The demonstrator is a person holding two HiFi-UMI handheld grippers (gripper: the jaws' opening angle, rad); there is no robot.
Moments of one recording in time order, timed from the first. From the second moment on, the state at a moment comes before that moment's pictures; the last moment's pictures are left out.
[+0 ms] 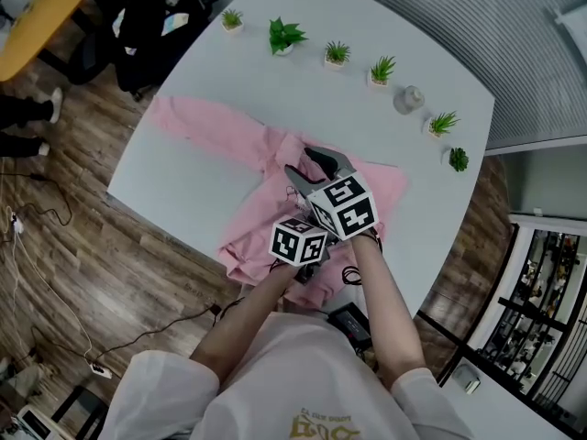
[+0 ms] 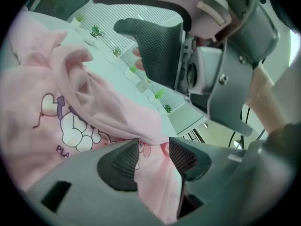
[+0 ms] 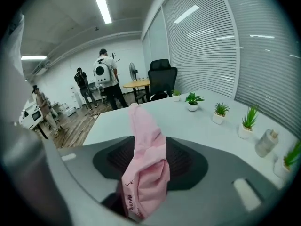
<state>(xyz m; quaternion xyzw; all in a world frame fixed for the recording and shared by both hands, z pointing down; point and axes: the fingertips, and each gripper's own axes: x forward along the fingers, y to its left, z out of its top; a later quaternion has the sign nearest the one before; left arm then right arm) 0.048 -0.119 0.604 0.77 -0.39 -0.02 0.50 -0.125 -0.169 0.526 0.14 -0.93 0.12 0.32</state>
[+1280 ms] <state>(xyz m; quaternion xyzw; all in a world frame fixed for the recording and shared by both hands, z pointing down) -0.083 -0.179 0.565 0.77 -0.52 0.27 0.25 0.095 -0.174 0.604 0.36 -0.84 0.21 0.35</state>
